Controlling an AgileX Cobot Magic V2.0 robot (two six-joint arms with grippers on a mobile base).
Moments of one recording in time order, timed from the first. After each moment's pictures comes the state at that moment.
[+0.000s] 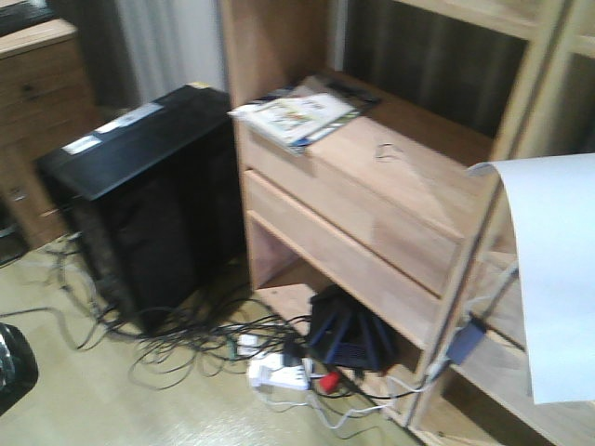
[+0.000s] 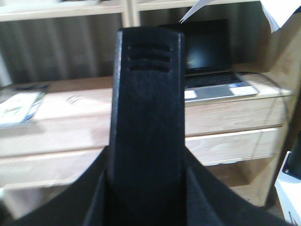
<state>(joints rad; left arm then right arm) -0.62 0.26 -0.79 -0.33 0.83 0.30 0.24 0.20 -0.25 -0.14 -0.71 1.13</state>
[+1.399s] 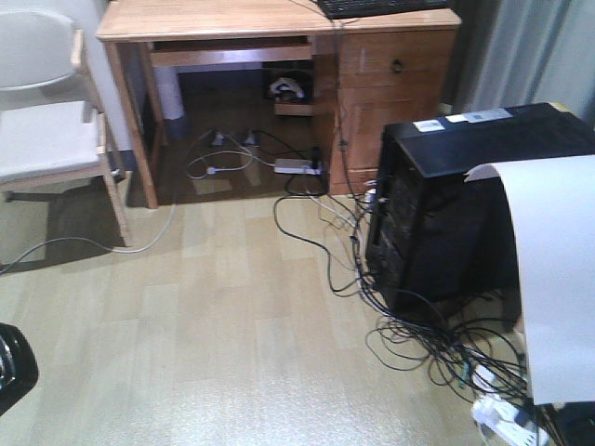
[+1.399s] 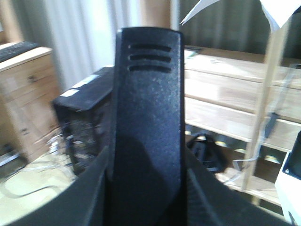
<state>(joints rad) -0.62 0.26 -0.79 -0.33 0.83 0.30 0.24 0.20 -0.25 -0.14 -0.71 1.13</state>
